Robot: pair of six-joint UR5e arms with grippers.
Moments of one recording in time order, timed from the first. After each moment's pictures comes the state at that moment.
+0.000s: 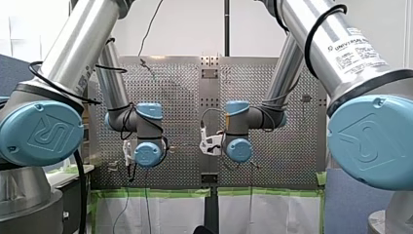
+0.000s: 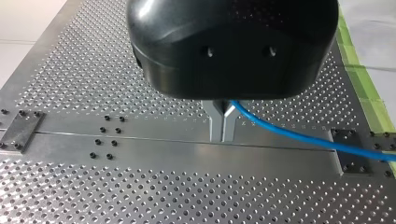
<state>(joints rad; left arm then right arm) -0.55 -1.99 -2.39 -1.89 -2.15 -1.63 2.37 -1.00 2.02 -1.04 1.83 1.47</state>
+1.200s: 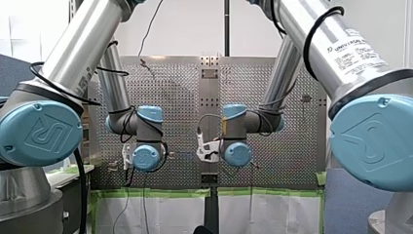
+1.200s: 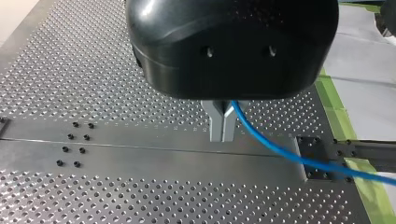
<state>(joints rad) -0.56 -2.02 -2.40 -1.93 -2.15 -1.62 2.40 -0.97 2.02 -0.99 1.83 1.48</state>
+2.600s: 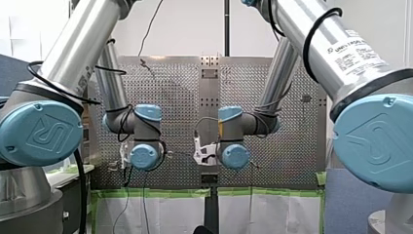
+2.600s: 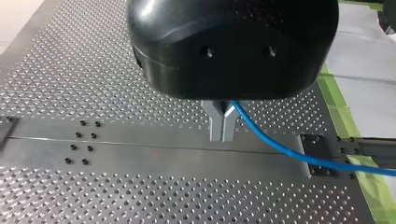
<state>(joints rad) -0.55 -1.99 -2.43 -1.92 -2.15 -1.62 2.43 -0.95 2.00 -0.95 1.86 1.51</state>
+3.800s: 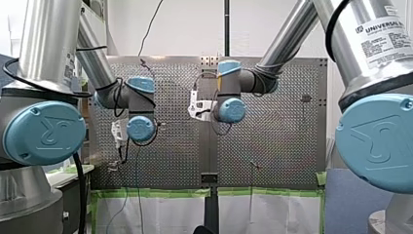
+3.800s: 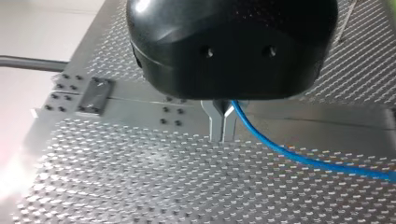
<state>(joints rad) -0.51 -1.69 -2.42 -2.14 -2.21 -1.70 2.44 -1.23 1.91 -0.69 1.76 1.67</state>
